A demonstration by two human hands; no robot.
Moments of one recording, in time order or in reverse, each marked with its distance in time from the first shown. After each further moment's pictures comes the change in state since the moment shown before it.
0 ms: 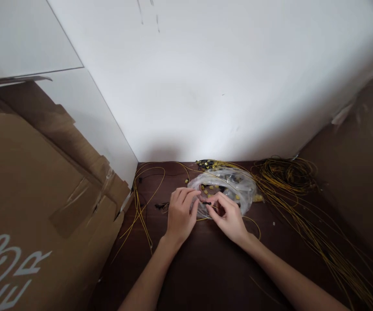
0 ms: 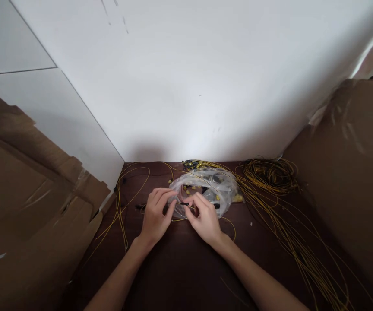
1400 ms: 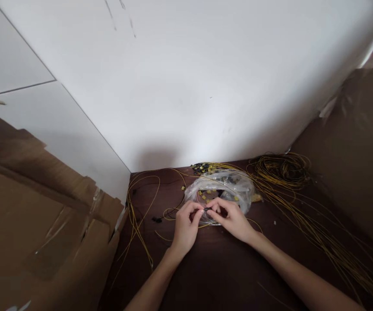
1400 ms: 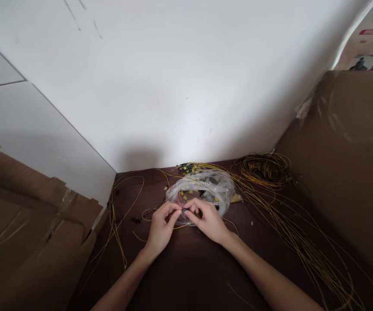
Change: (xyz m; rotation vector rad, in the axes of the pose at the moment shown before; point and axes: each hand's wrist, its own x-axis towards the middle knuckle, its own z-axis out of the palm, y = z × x) left_hand -0.001 -0.009 0.022 -0.469 -0.207 -0.359; right_hand 0.010 0.016 -0.009 0.137 -0.161 0.123
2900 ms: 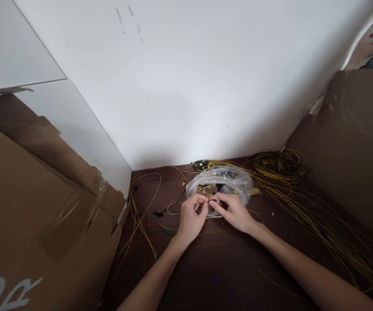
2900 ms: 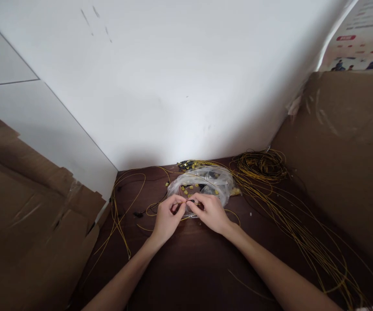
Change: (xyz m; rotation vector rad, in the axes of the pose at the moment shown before) left_hand 0.002 0.001 0.009 0.032 0.009 0.068; right_hand -0.006 -0.005 -0.003 -0.276 0.009 -0.059
